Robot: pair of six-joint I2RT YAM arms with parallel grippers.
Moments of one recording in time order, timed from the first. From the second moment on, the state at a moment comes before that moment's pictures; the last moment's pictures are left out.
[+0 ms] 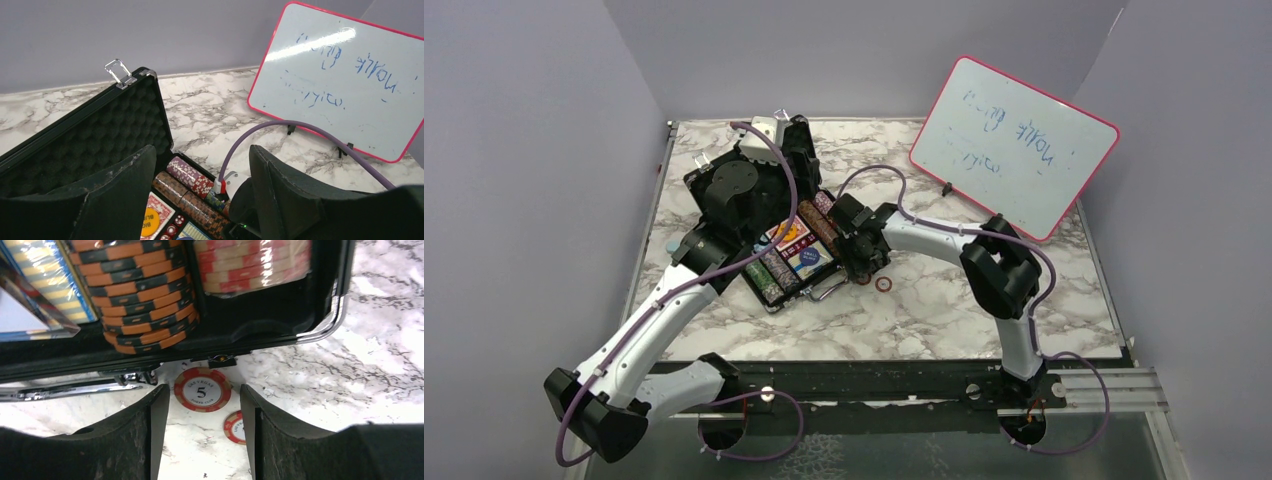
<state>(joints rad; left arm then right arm) -0.58 1.05 1.11 -0.11 -0.24 -0.18 0.85 2.03 1.47 -0.69 0.07 0.35</state>
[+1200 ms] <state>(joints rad) -0.58 1.04 1.11 -0.11 -0.29 -0.16 0.86 2.06 1.51 -0.73 0.12 0.39</state>
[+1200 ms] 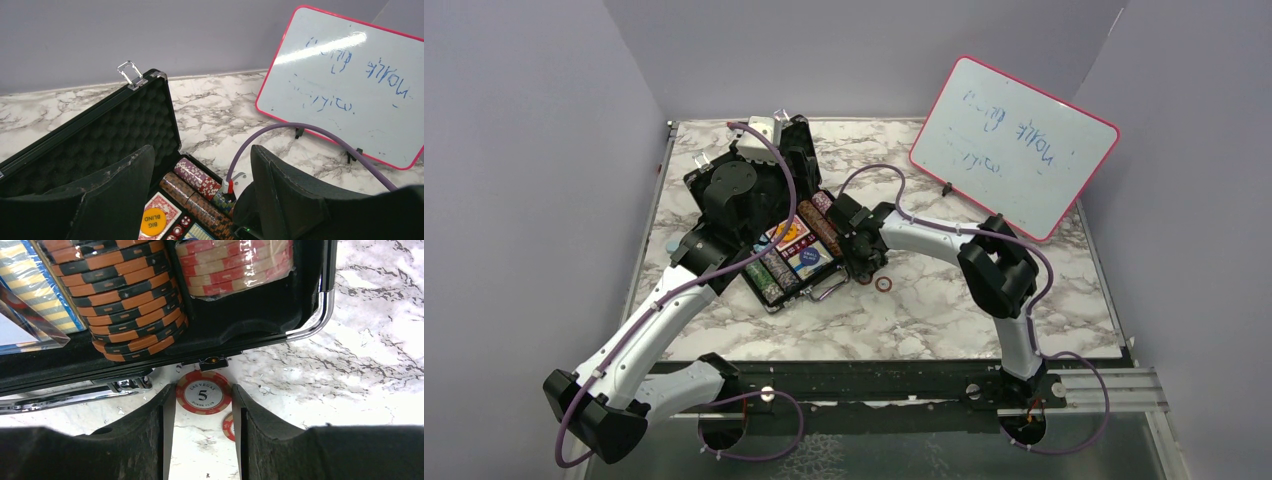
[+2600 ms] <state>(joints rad) -0.58 1.05 1.11 -0.11 -0.29 -0.16 0.85 1.91 1.34 -0.75 0.21 0.50</state>
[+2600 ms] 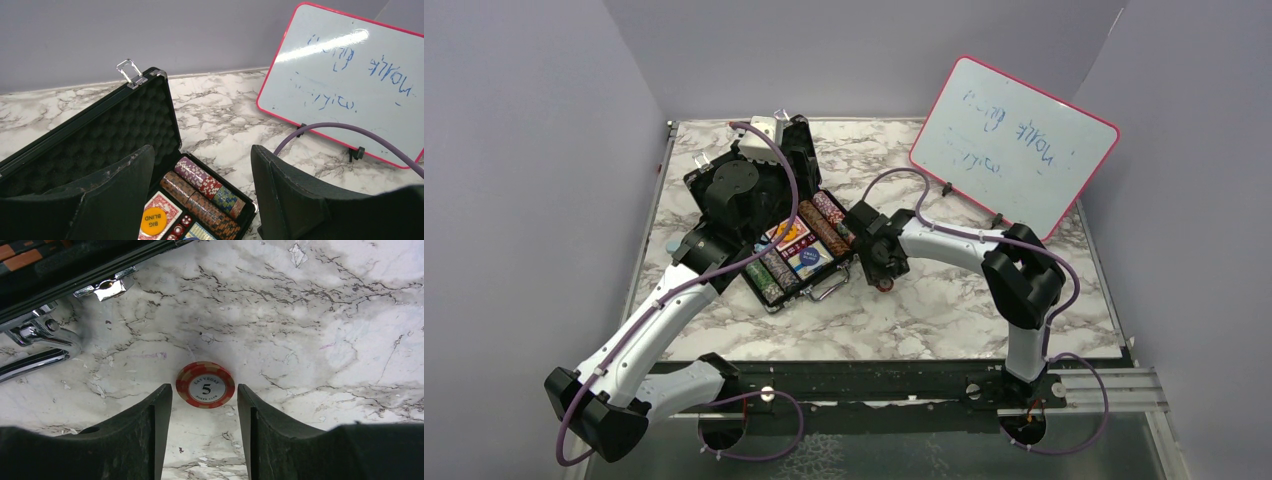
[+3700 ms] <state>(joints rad) -0.58 1.05 1.11 -0.11 -0.29 -0.18 0.82 1.91 1.29 -0.69 0.13 0.50</state>
